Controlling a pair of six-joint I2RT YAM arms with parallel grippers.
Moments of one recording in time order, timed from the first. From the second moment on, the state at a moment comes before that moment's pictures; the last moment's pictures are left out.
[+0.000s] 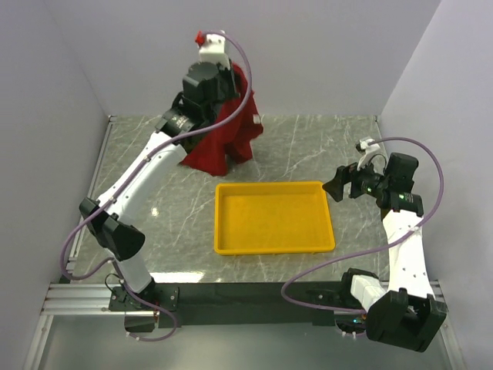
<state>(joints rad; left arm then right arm) -0.64 1.74 2.04 -0.25 -0.41 -0.18 -0.25 0.99 0.89 -0.56 -0.77 -0.28</state>
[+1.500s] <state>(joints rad) -0.53 0.77 0.91 -0.41 -0.33 -0.53 0.55 1.15 0.85 -1.03 -0.71 -1.18</state>
